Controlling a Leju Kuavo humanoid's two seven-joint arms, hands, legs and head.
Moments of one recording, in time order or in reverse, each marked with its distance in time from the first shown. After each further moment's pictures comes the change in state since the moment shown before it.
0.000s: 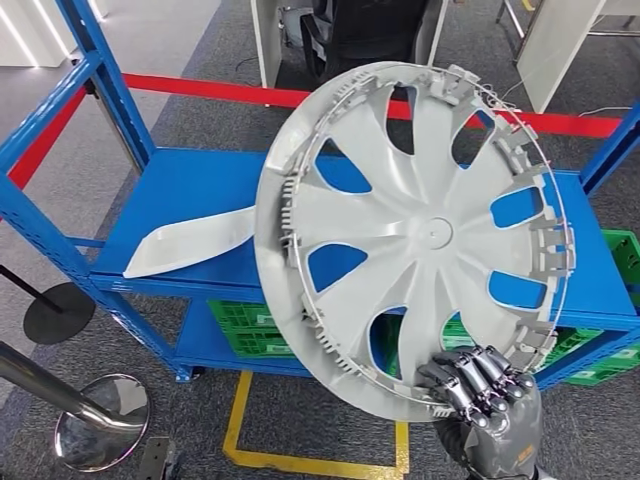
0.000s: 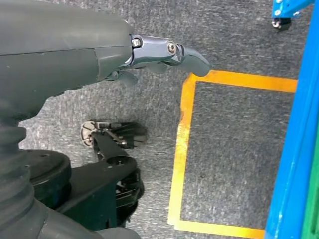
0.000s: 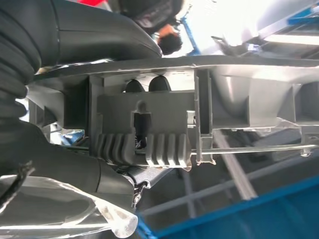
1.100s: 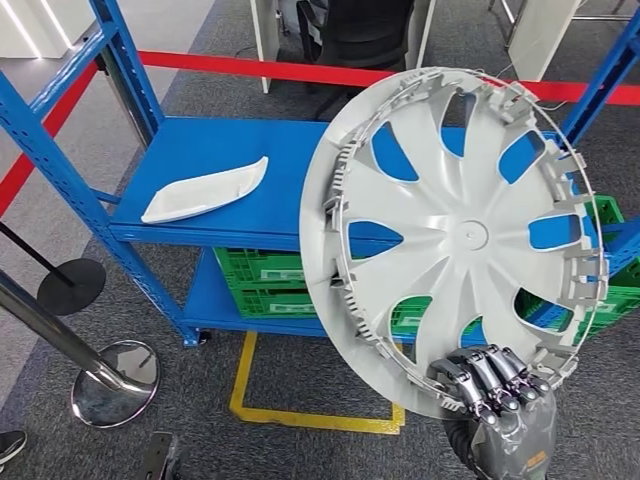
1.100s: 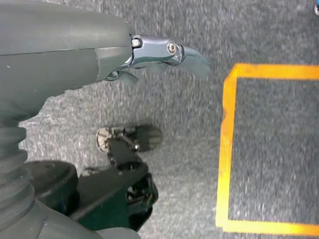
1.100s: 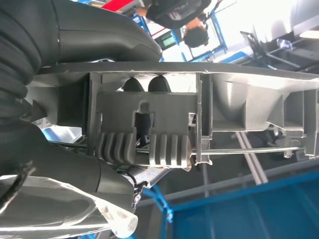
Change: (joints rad) left arm -0.013 0.023 -0.017 0.000 -0.056 -0.041 0.032; right arm 0.042 0.014 -0.001 -0.062 0.111 0.000 0.122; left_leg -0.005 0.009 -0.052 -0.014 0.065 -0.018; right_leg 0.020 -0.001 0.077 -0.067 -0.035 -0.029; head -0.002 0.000
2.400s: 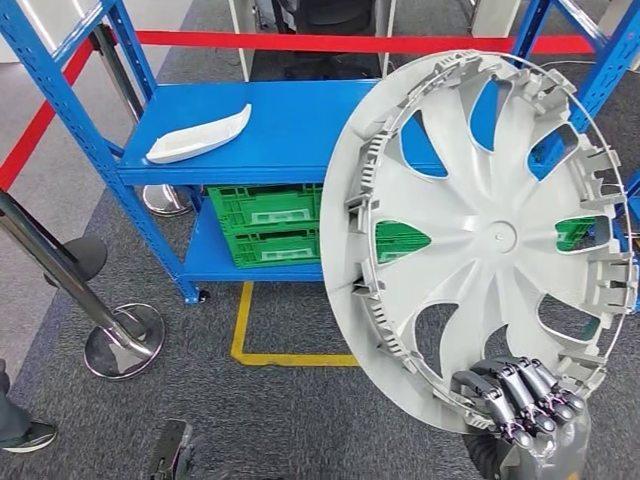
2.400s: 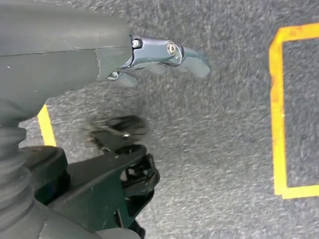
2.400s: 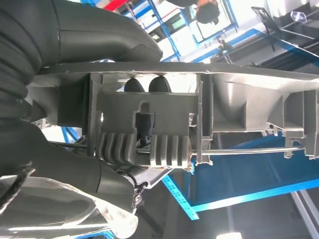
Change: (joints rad) left arm -0.036 0.001 -0.011 0.000 -0.037 -0.015 0.019; right arm 0.039 -0.001 -0.019 -0.067 -0.090 0.000 -0.066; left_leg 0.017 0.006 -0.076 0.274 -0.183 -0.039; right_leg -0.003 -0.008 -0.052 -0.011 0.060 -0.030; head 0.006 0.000
